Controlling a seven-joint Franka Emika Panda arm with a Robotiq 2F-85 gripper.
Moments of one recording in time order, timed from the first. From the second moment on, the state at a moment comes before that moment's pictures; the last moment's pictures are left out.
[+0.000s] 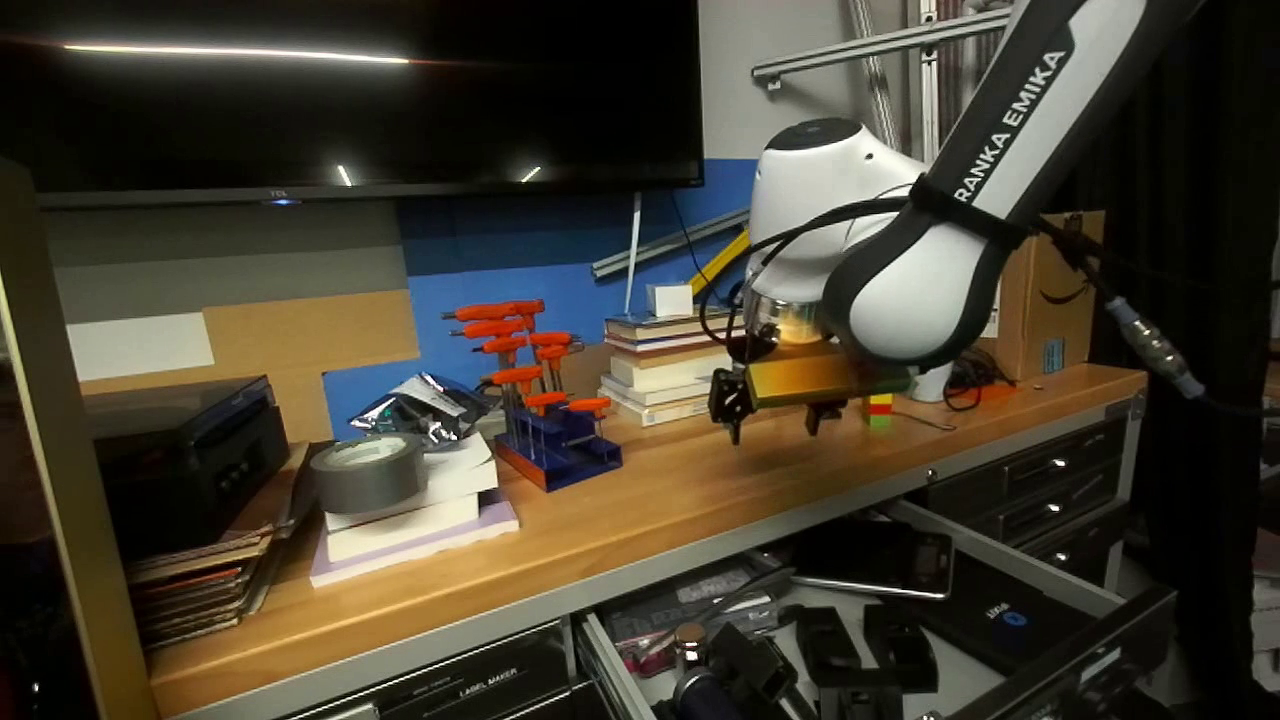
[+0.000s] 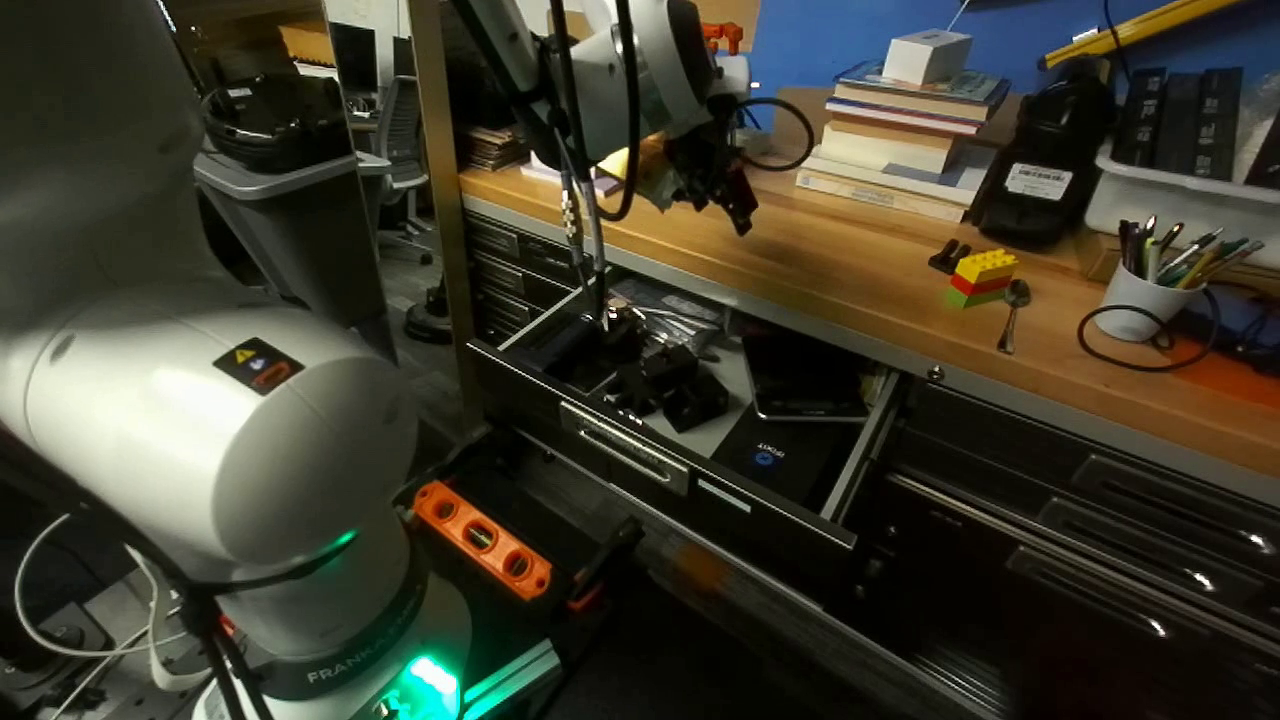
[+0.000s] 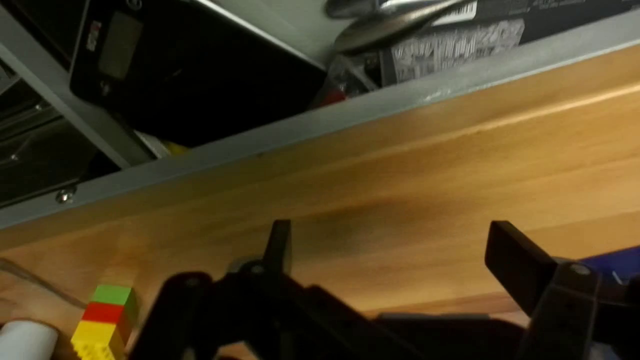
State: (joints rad) arm 0.20 0.06 -0.16 -2.39 -0.77 2.85 1.05
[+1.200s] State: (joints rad) arm 0.16 0.60 -0.32 -1.77 -0.86 2.83 1.23
